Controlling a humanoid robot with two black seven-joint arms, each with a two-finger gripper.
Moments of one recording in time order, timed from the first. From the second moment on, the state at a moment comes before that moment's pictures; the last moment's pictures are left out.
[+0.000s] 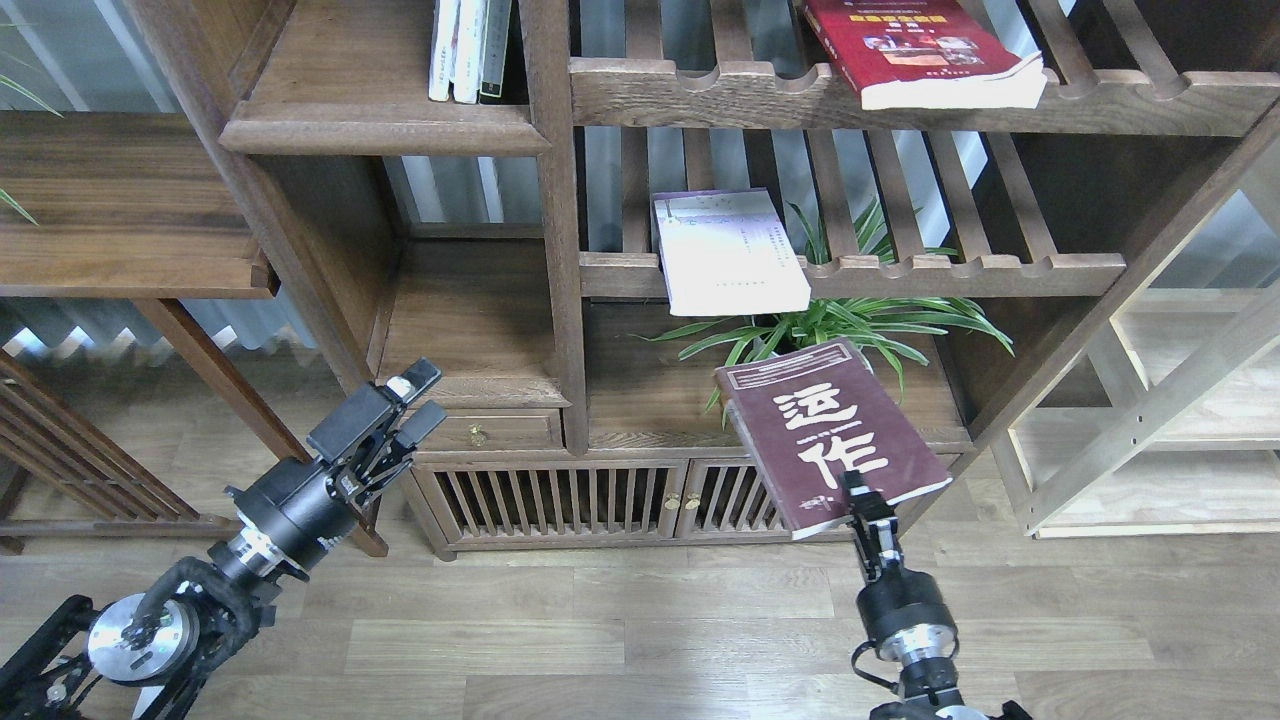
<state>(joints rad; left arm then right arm) -0.03 0.20 -1.22 -1.29 -0.25 -0.47 0.46 -0.14 0.01 1.18 1.00 -0.02 0.49 0.25</state>
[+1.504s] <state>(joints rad) -0.03 0.18 -1.02 -1.21 -0.39 -0.49 0.46 -0.21 0.01 1.00 1.10 -0.05 0.56 0.24</state>
